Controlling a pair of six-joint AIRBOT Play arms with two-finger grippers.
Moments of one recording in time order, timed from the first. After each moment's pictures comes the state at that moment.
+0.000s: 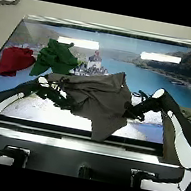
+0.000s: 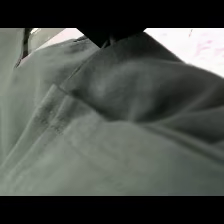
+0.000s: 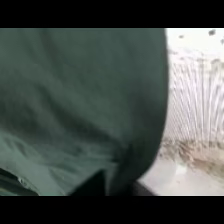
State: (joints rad) left arm -0.22 -1.59 1.01 0.82 -1.08 -1.26; right arm -0.01 -1.63 1.13 -1.02 1.30 1.57
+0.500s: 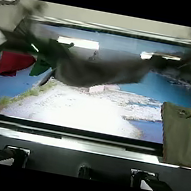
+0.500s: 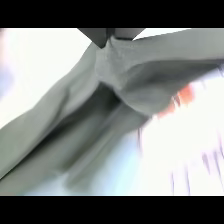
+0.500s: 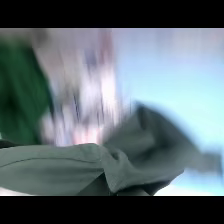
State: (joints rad) left arm -0.22 -1.22 1.64 1.02 -1.12 -1.28; right arm 0.01 -1.14 1.55 -1.07 0.95 1.44
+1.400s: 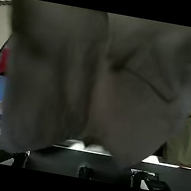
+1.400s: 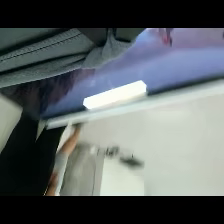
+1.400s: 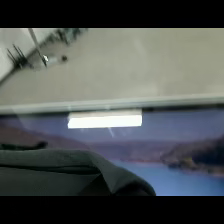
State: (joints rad) left arm -0.22 -1.09 1.85 1.26 -1.02 -1.44; right arm 0.01 -0.93 1.73 -1.41 1.12 1.65
